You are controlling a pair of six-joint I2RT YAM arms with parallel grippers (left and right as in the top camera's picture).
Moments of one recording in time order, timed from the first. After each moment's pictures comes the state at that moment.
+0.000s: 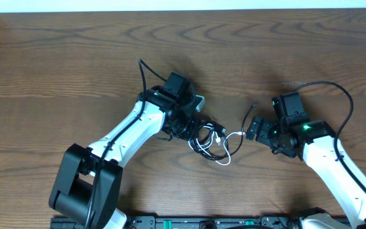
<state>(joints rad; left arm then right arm) -0.48 1.71 1.11 -0.78 0.46 -0.08 0.26 1.32 0.78 -0.72 -0.11 0.66</state>
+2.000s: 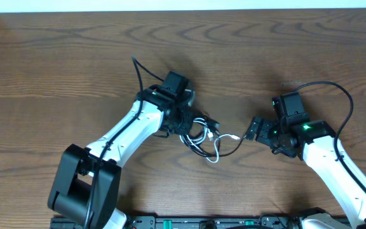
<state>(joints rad) -0.46 1.70 1.11 -0.76 0.22 -0.21 0.26 1.32 0.78 -0.72 -0.11 0.66</state>
